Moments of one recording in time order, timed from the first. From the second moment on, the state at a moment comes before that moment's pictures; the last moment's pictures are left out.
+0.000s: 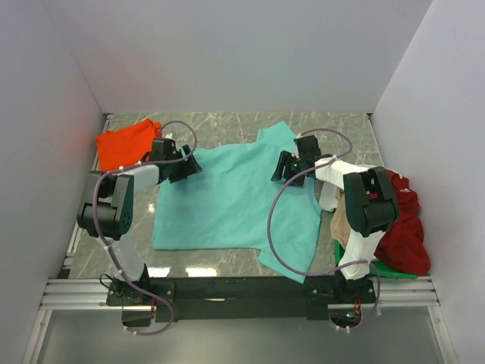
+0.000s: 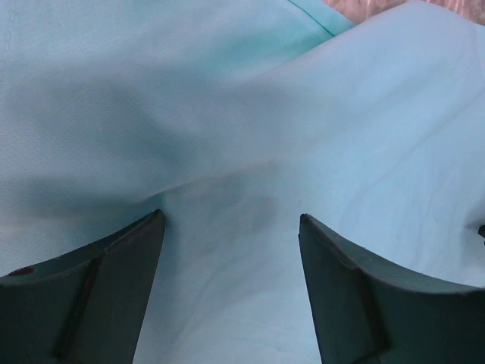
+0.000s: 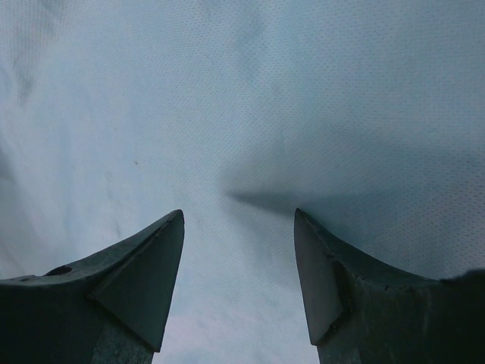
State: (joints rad) left arm -0.15 1.80 1.00 0.02 0.21 -0.54; right arm 0.25 1.85 1.11 -0.22 -0.25 0.49
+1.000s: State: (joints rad) left arm -0.15 2.14 1.51 -0.16 0.24 -0.53; right arm 0.15 2.09 1.46 -0.34 -0.32 0.48
